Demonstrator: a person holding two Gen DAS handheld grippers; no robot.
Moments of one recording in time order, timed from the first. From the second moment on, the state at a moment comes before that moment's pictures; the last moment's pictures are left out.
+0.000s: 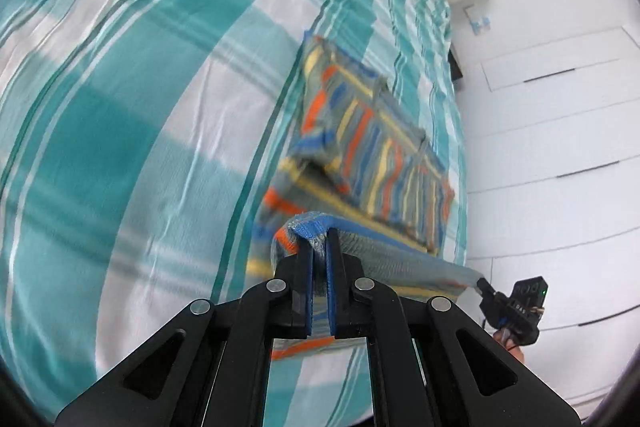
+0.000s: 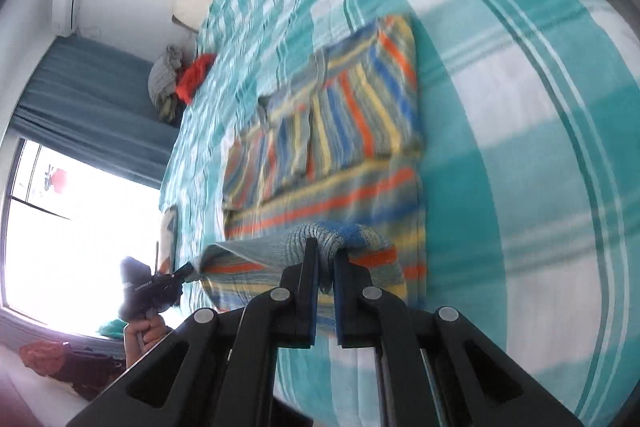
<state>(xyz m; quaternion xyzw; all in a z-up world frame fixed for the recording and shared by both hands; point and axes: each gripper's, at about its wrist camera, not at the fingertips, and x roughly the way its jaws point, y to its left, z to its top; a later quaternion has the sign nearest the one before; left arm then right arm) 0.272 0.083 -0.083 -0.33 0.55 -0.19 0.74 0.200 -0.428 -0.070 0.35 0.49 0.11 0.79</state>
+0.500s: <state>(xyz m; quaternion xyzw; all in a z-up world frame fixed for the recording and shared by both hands) 0.471 0.037 -0.121 -0.34 0.53 -0.11 0.77 0.408 -0.497 -0.138 0.43 0.40 0.03 0.81</state>
